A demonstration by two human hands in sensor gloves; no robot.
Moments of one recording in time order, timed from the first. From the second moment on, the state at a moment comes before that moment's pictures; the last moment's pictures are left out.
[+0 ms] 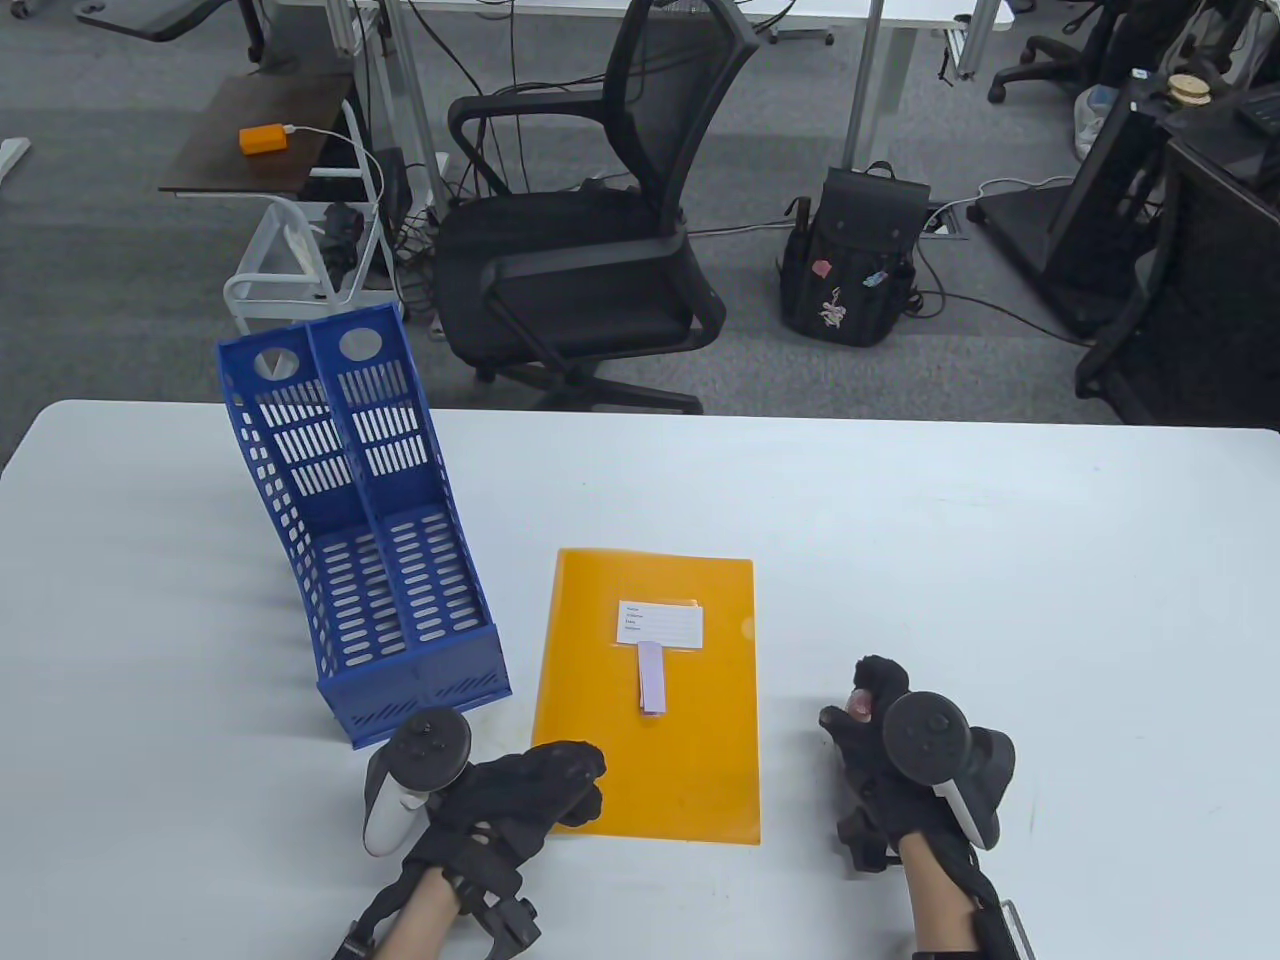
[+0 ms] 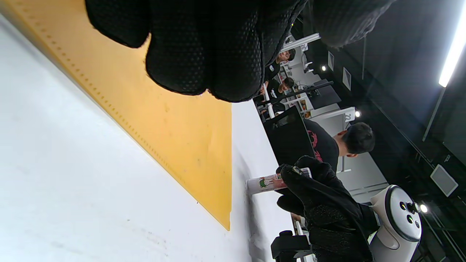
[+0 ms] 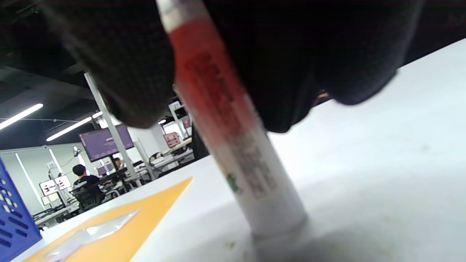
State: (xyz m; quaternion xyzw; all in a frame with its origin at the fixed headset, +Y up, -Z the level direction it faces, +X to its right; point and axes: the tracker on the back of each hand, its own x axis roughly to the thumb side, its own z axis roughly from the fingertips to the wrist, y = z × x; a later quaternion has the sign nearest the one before) left_hand -0.175 -0.771 -0.282 -0.21 -0.16 0.54 0.80; right_hand 0.222 -0.742 -0.306 -0.06 -0.13 0.96 0.23
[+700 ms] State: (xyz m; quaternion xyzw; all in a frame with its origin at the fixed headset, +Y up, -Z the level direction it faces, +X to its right) left_hand -0.173 -0.772 -0.283 -0.21 -0.16 0.54 0.80; right_hand 0.186 -0.719 -0.291 -0.01 -0.15 0.98 0.13
